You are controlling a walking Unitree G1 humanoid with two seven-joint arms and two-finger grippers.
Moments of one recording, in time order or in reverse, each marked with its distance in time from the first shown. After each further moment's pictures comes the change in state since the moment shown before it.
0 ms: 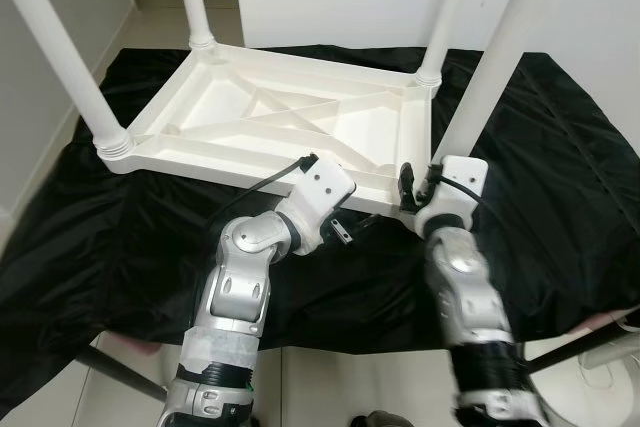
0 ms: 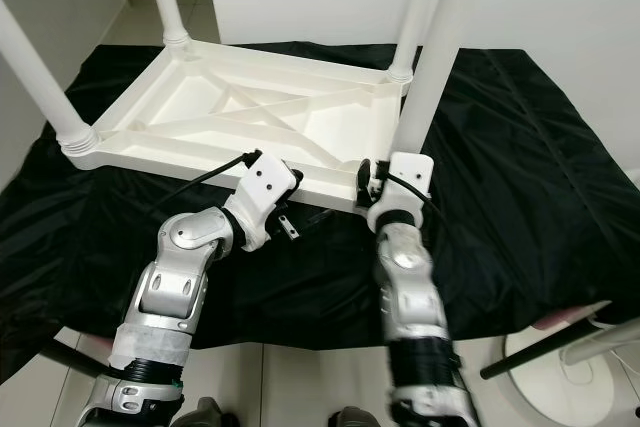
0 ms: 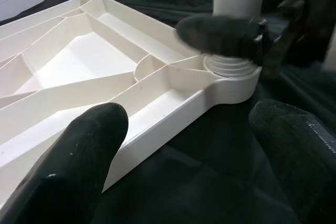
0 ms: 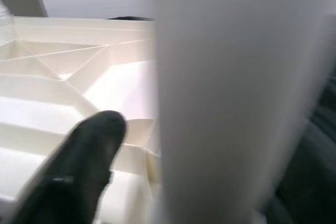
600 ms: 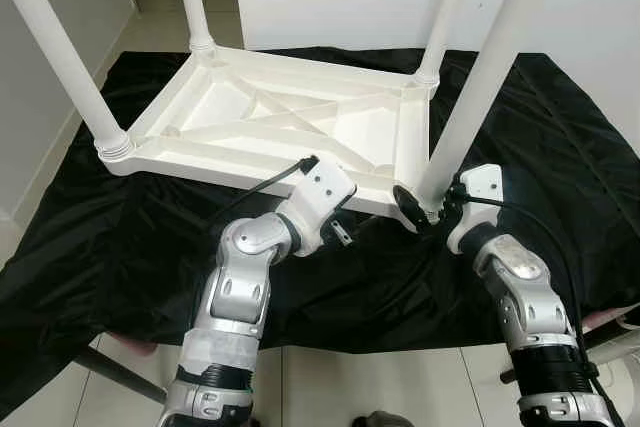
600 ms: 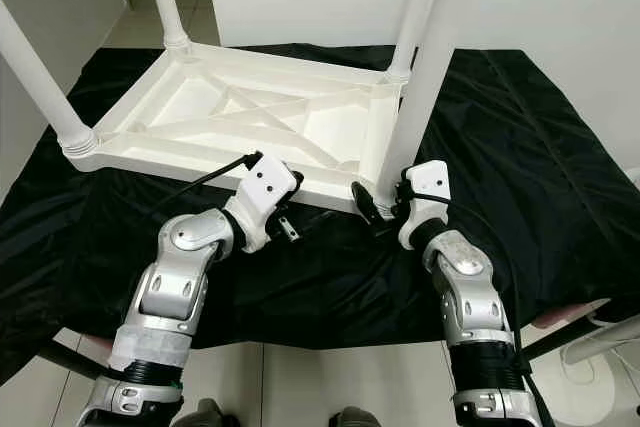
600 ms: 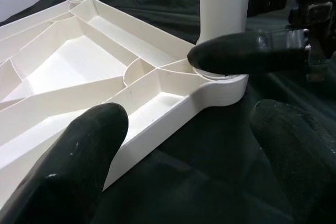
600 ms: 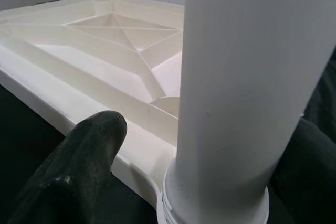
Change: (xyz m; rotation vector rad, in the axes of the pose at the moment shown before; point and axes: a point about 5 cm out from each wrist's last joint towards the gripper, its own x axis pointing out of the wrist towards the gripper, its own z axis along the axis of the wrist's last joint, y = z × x) left arm 0.001 -0.001 0.000 0.002 -0.001 -0.004; right arm 0.003 -0.023 -0.004 -0.111 0.051 0.457
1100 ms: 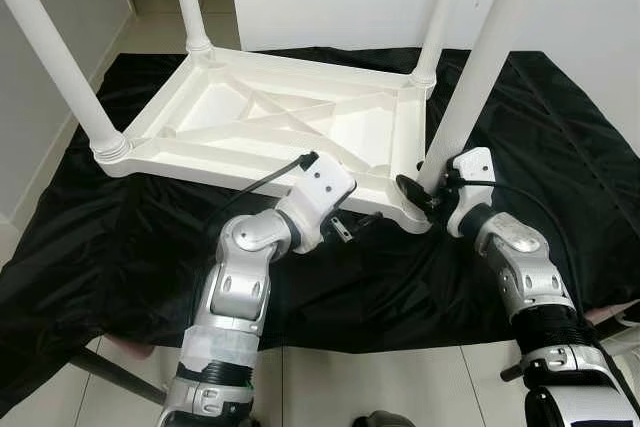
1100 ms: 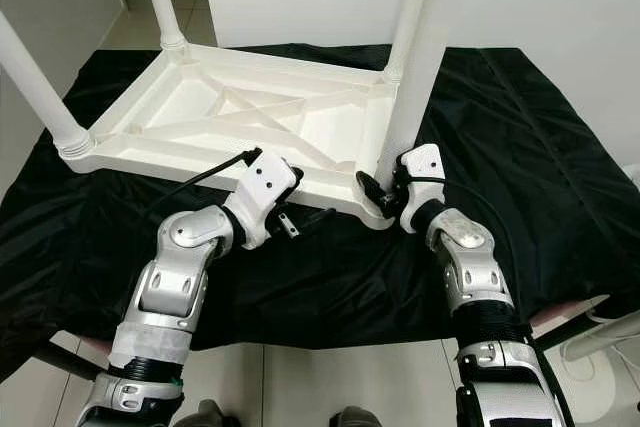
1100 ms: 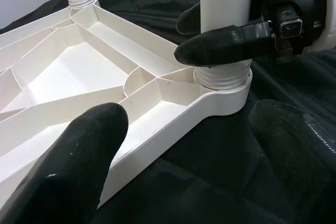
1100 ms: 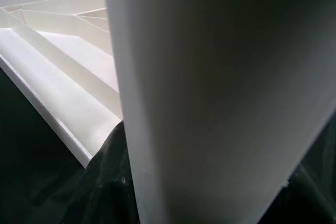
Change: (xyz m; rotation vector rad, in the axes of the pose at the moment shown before) left arm 0.000 0.002 0.003 0.006 -0.007 0.005; right arm 0.018 -0.012 -0.001 -0.049 0.029 0.105
